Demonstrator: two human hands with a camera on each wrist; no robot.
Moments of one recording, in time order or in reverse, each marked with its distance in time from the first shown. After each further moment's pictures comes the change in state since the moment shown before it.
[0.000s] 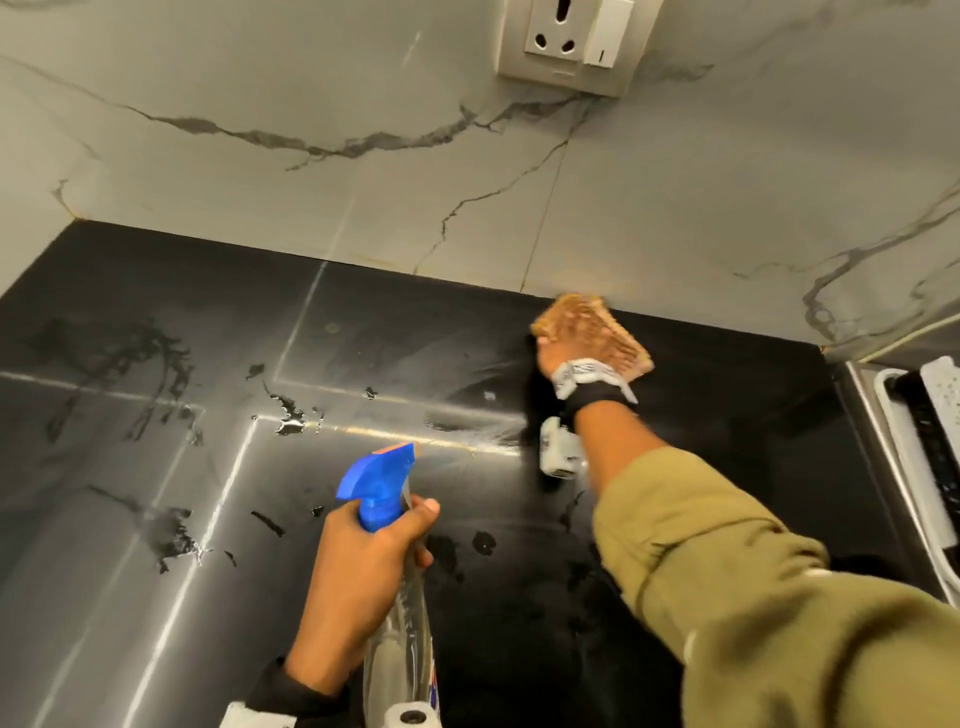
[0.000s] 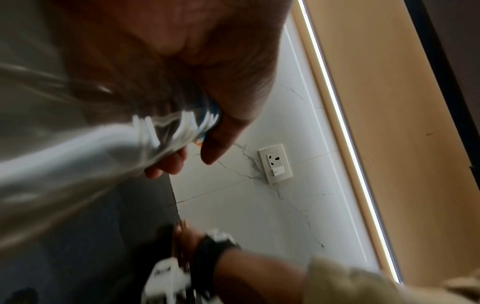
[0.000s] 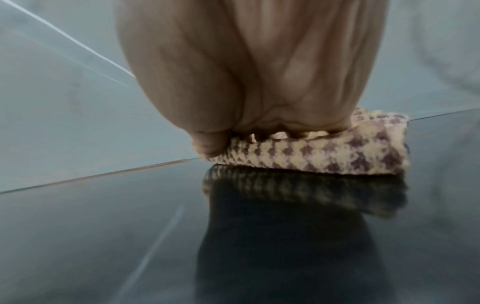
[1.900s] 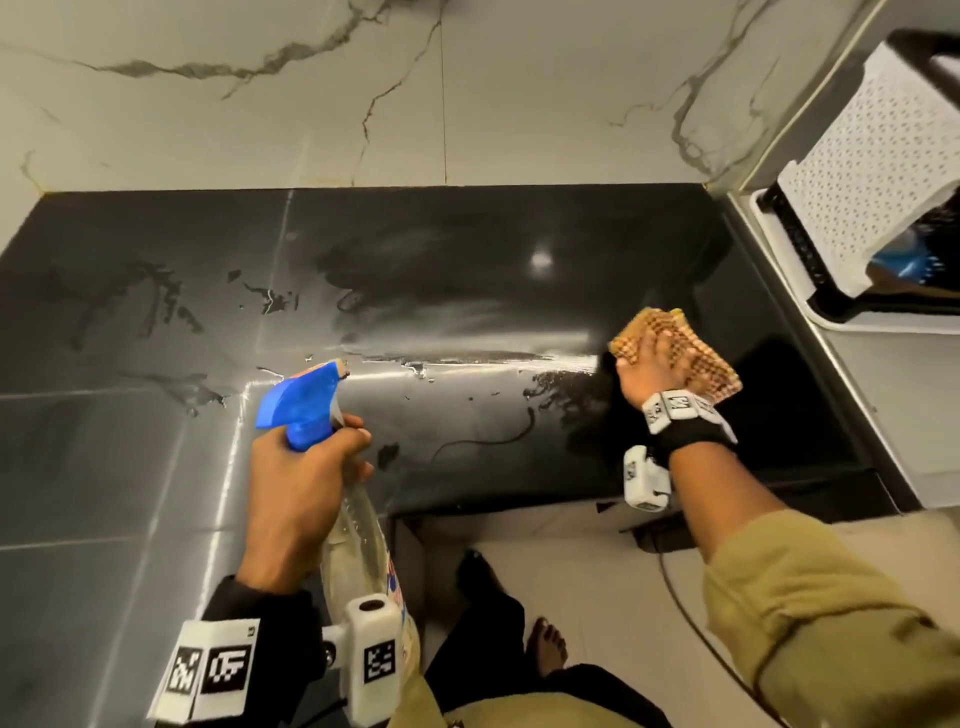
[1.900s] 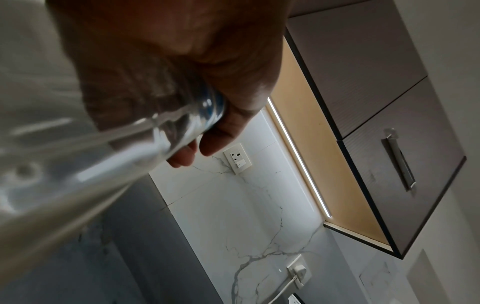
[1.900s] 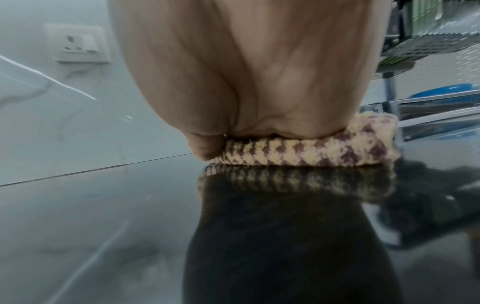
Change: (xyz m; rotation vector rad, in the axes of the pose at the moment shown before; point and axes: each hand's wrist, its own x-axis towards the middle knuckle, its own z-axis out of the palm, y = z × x) left_hand -0.141 -0.046 -0.059 -0.013 0.011 0.174; right_hand -0.257 0.198 0.028 0.078 -0.135 0.428
